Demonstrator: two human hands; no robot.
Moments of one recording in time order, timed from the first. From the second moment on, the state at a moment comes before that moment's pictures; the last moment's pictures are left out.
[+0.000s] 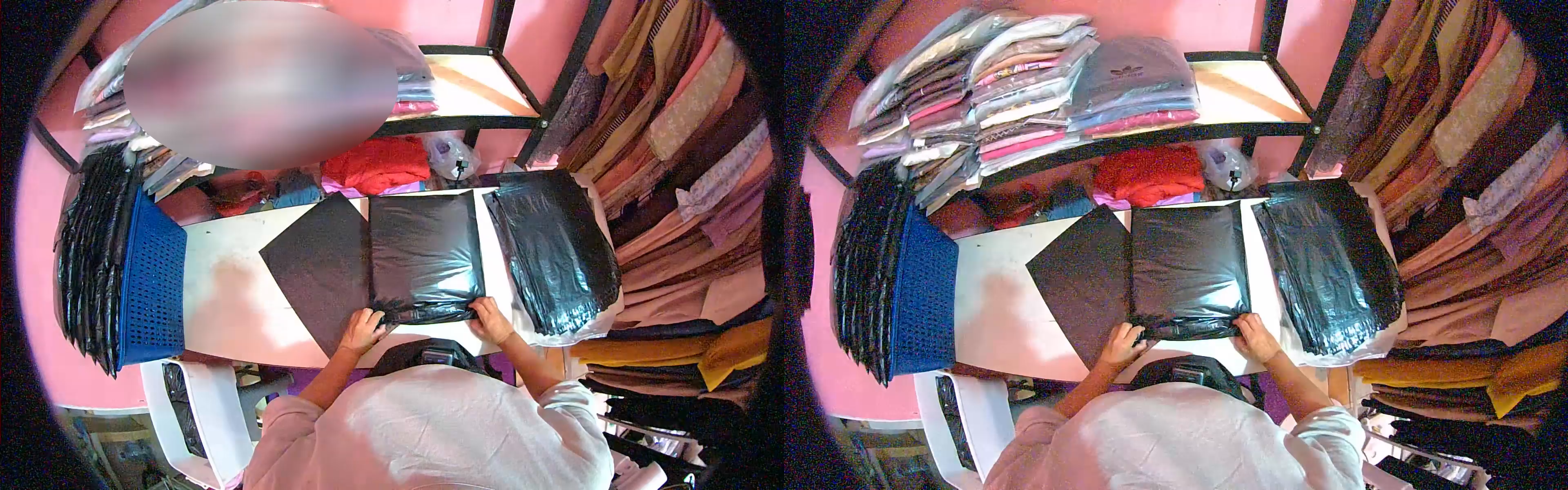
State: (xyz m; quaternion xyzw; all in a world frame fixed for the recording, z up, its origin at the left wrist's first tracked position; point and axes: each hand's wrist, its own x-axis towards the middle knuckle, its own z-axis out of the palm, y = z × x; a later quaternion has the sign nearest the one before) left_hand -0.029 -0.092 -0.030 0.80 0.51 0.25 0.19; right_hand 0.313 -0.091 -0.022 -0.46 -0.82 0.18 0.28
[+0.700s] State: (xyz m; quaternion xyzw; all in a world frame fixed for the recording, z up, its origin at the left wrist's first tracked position) left_hand -0.019 -0.004 0.085 0.76 0.47 0.45 -0.04; right_hand 0.307 0.015 0.106 -0.47 -0.71 0.14 0.51
